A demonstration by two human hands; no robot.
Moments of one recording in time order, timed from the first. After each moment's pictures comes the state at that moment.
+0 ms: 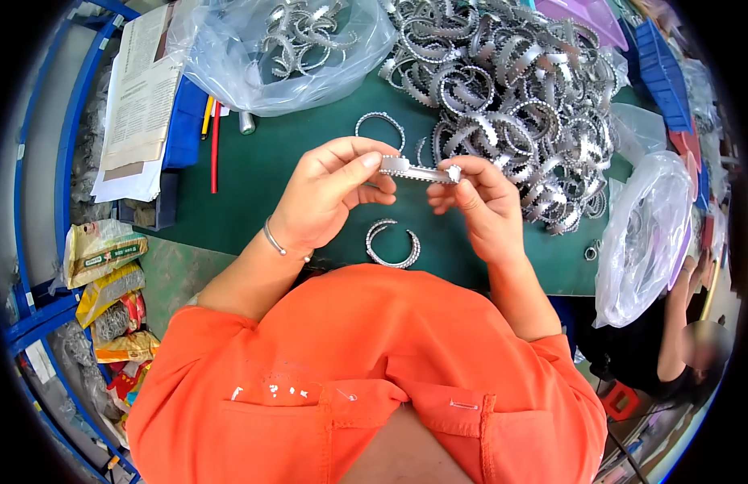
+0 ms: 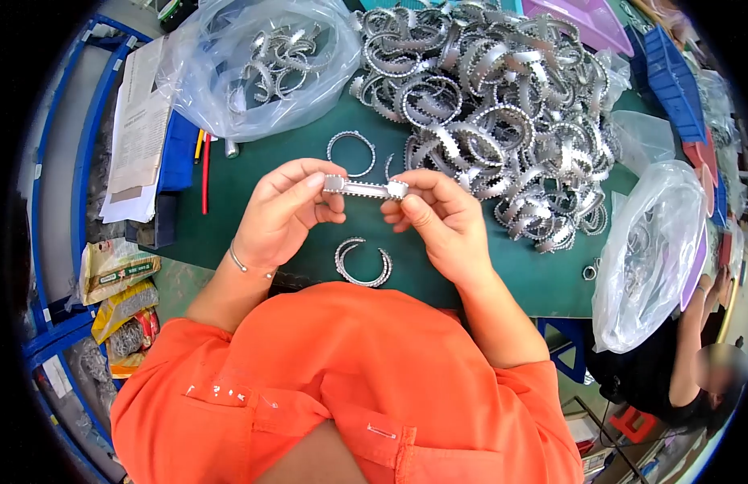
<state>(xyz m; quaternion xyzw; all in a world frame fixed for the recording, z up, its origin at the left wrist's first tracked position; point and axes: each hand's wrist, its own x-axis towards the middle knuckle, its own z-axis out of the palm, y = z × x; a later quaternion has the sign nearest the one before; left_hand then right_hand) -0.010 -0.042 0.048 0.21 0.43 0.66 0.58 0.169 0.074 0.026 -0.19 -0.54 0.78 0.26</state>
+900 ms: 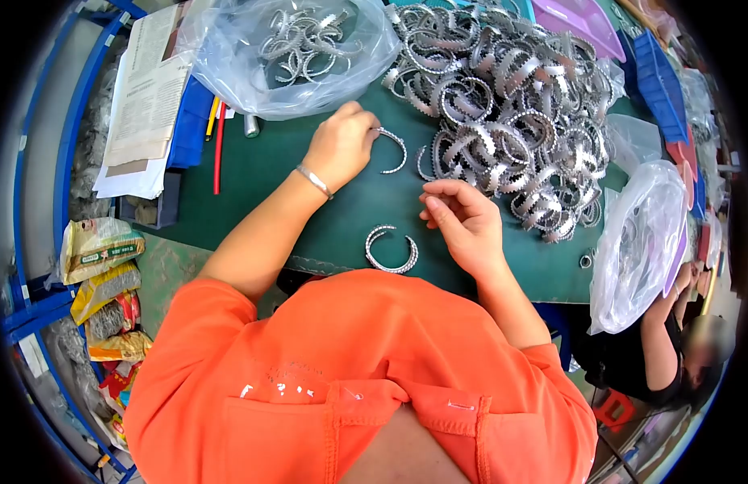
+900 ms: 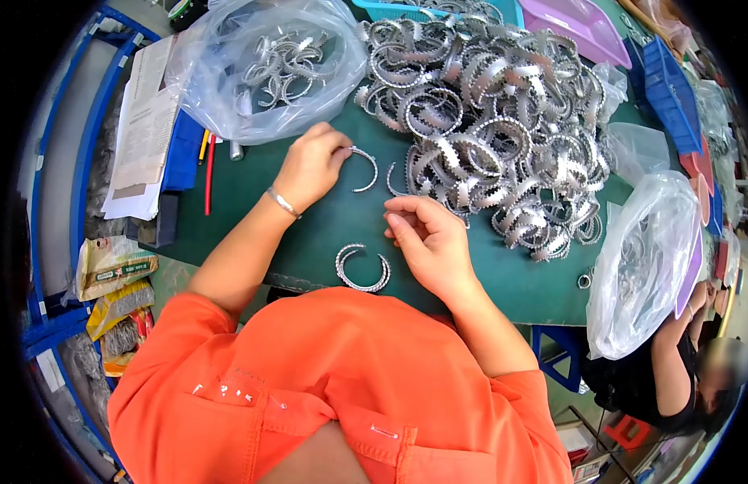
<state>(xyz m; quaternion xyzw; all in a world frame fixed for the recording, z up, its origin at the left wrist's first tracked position) -0.045 0.008 -0.010 0.60 0.74 0.30 0.03 0.167 0.059 0.021 -0.30 -0.62 0.70 0.21</state>
